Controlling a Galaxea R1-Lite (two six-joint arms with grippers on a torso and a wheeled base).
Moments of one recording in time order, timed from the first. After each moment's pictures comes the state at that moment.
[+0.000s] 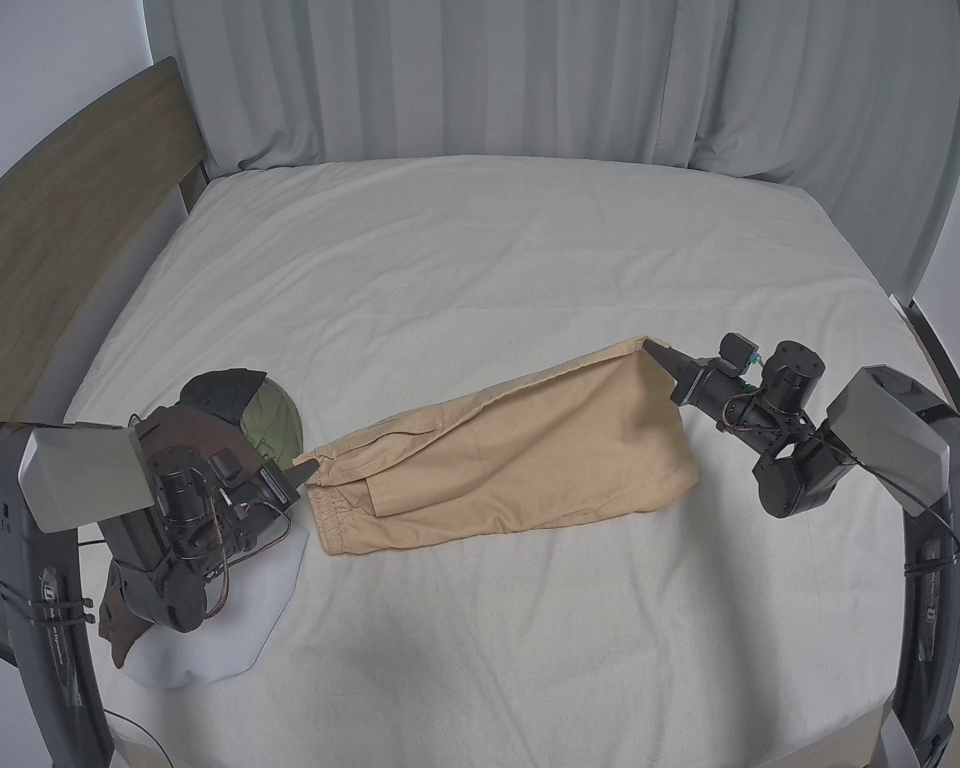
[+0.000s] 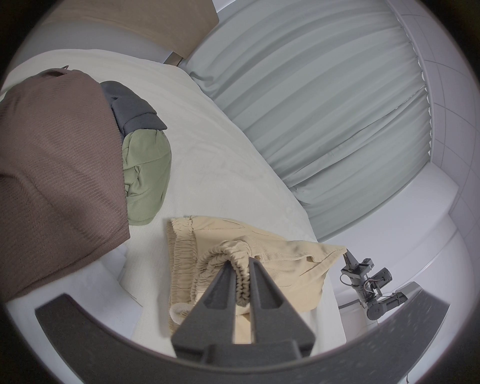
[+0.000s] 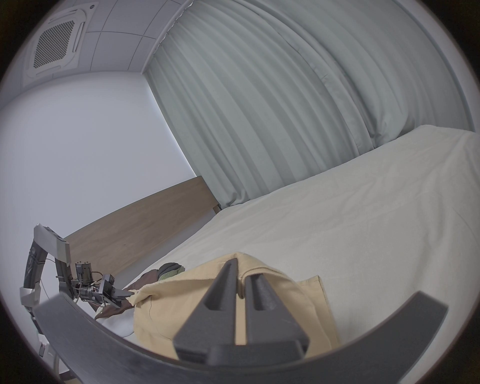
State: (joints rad) left arm -0.08 2.32 -0.62 -1.55 -0.37 -0.75; right arm 0.14 2.41 -1.23 -1.38 0.52 0.40
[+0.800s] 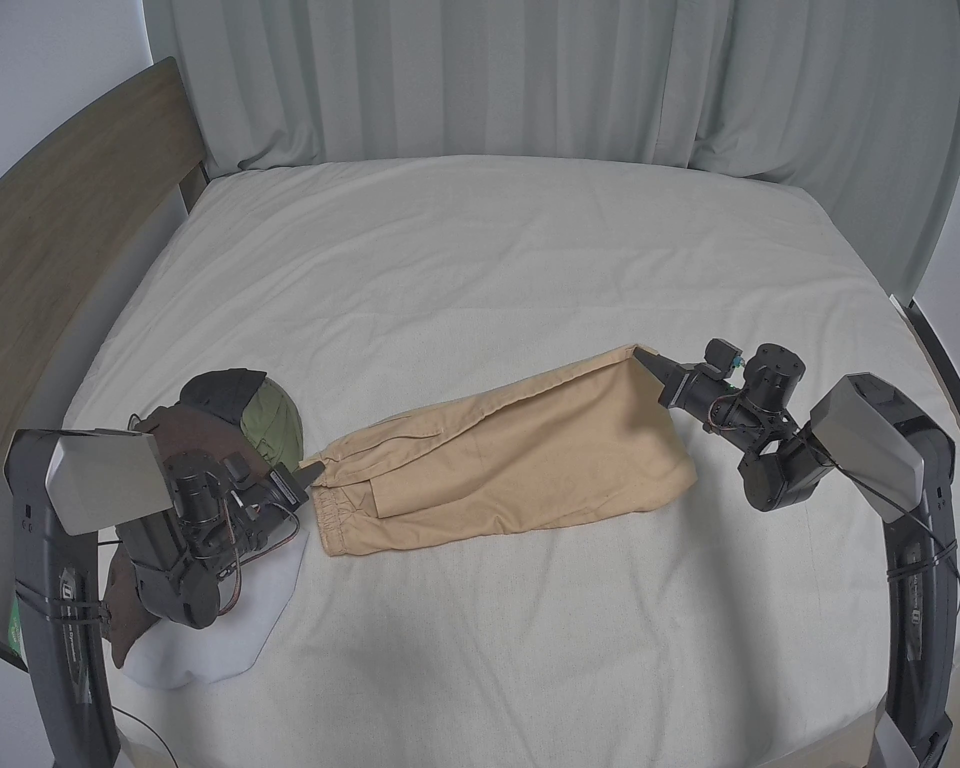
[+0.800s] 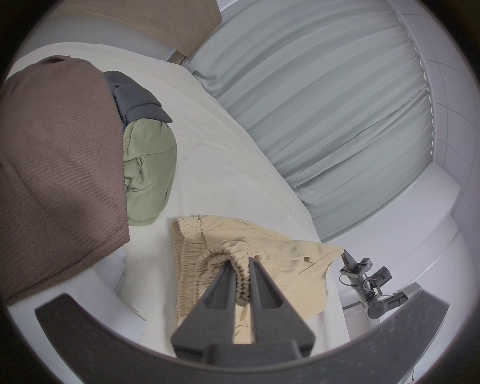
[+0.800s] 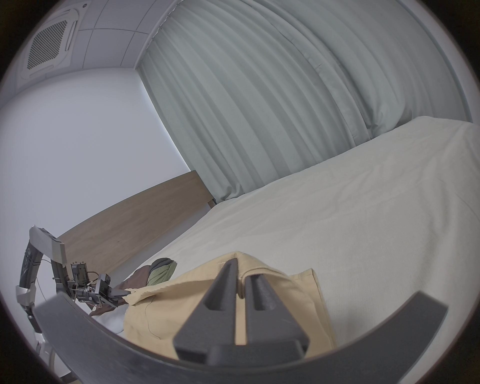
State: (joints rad) left arm -0.08 2.41 -0.70 -1.55 -0.35 -0.75; right arm 0.14 2.51 -1.39 -1.27 0.52 0.39
